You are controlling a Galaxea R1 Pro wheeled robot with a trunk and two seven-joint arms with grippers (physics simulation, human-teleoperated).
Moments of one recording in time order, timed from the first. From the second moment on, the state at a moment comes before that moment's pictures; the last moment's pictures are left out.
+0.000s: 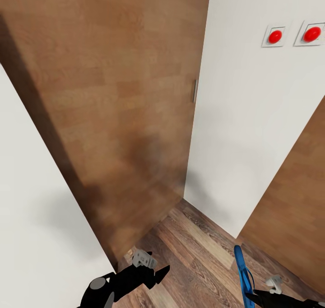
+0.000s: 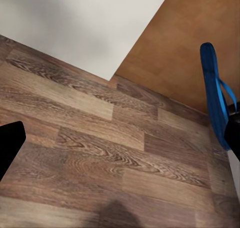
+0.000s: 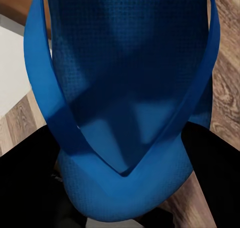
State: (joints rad) left arm -0.13 -0.05 -0.22 -1.24 0.06 0.28 -0.58; right arm -0.46 -0.44 0.18 -0.17 -0.31 -0.05 0.98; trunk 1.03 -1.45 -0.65
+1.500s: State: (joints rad) left arm -0.13 -0.05 -0.25 -1.23 0.06 0.28 -0.58; right arm -0.46 -0.44 0.18 -0.17 -0.31 -0.05 0.98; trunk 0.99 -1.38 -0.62
